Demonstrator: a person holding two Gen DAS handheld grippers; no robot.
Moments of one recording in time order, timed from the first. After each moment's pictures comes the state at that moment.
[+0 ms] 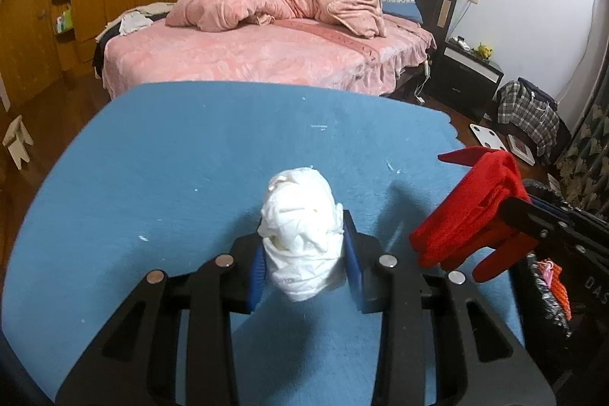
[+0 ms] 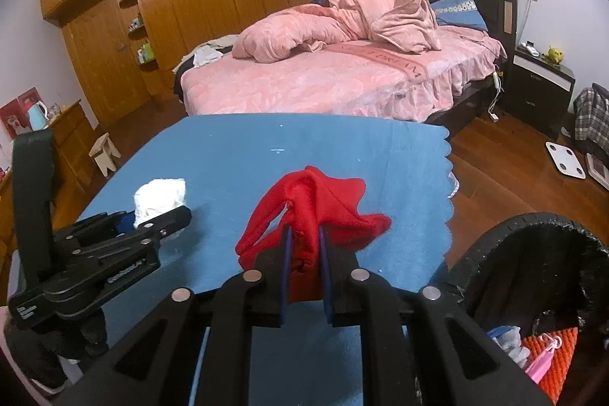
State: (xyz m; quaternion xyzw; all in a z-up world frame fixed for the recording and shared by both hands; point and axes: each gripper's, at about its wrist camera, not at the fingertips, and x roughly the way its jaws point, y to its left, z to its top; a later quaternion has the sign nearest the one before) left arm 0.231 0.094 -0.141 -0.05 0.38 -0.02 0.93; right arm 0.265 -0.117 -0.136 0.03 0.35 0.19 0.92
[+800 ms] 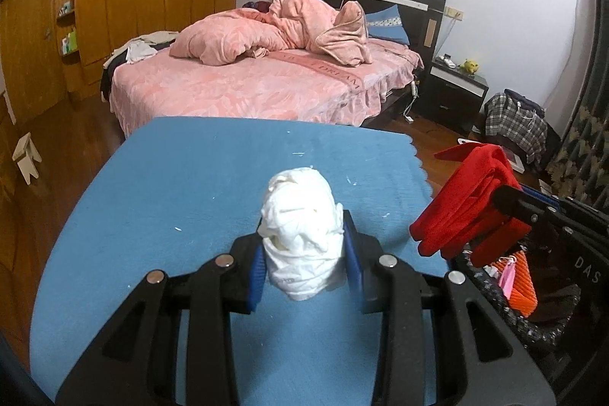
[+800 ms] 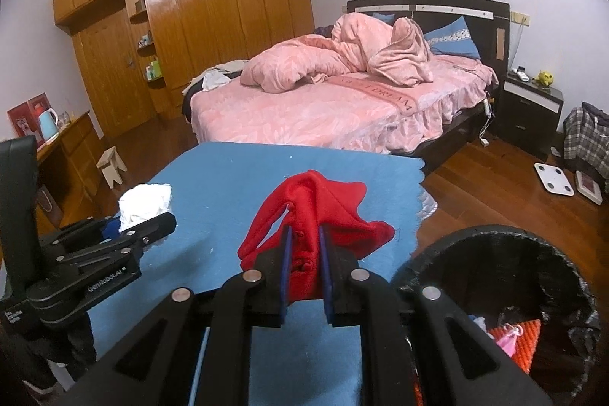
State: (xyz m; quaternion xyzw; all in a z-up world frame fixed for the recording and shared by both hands) left arm 0.159 0.070 -0.069 -0.03 0.33 -0.02 0.94; right arm 0.198 -0.144 -0.074 0.02 0.30 0.18 0.93
